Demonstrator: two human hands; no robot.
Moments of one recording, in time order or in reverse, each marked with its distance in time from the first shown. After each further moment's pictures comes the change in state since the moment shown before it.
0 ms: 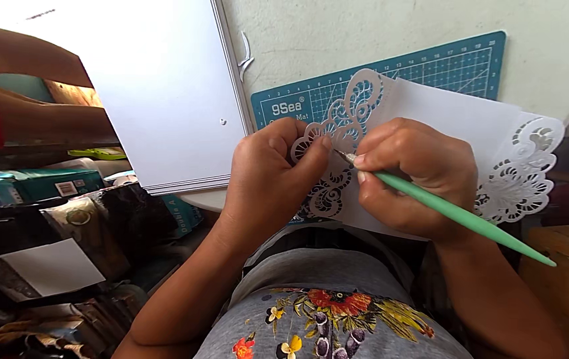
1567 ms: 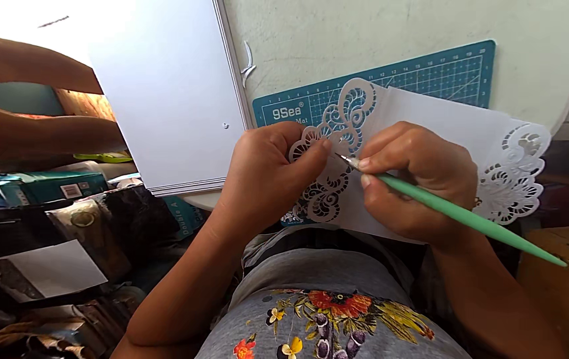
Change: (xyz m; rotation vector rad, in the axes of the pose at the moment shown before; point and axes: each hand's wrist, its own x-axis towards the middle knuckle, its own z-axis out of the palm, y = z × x) left_hand 0.010 -0.004 -0.007 -0.055 -0.079 -0.018; right_hand -0.002 -0.005 0.000 0.121 0.066 0.049
